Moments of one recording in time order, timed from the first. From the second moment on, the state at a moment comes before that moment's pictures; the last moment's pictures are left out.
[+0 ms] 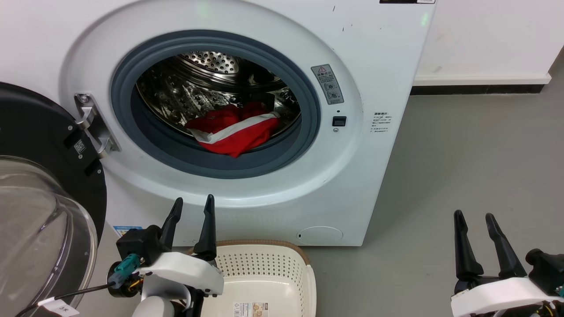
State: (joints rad) left arm -0.13 0.05 -0.10 0.24 -0.35 -0.07 -0.19; right arm 0.04 -0.05 -0.05 0.08 0.33 0.13 -0.18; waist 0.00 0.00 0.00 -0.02
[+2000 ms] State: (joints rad) left arm -0.23 0.05 -0.10 0.30 -0.05 0.00 -0.26; right arm 0.03 -0.05 -0.04 0.06 0.03 0.13 -0.25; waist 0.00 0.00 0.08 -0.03
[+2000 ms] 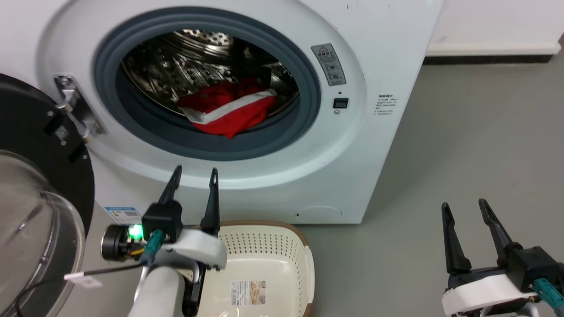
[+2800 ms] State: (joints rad) left arm -0.93 0.25 -0.04 0.80 -0.01 0.03 -0.14; right arm -0.17 -0.05 0.07 0.10 0.15 0.13 -0.26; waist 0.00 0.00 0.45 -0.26
